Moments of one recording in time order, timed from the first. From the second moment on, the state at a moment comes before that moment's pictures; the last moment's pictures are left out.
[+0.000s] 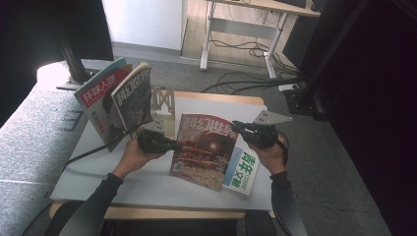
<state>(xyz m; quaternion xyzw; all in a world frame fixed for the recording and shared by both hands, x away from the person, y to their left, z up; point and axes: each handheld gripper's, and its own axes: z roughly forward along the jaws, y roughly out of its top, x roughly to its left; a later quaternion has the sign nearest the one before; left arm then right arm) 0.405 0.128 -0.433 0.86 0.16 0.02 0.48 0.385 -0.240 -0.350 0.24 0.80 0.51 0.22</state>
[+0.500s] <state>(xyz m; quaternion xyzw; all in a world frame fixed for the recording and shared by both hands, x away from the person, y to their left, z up) 0.384 0.139 -0.433 0.86 0.15 0.04 0.49 0.384 -0.240 -0.370 0.27 0.79 0.52 0.16</state>
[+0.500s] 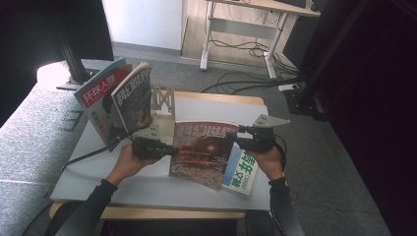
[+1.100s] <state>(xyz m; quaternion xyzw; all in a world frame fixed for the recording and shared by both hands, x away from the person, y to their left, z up) 0.356 0.151 -0.434 0.85 0.14 0.08 0.50 0.367 -0.226 -0.413 0.26 0.81 0.52 0.09</state>
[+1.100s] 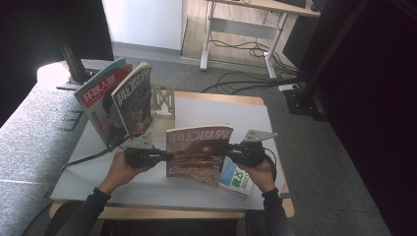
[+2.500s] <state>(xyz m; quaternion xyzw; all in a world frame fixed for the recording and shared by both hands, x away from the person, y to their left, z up) 0.376 0.112 -0.344 0.86 0.11 0.09 0.49 0.350 -0.229 -0.415 0.23 0.81 0.52 0.13</state>
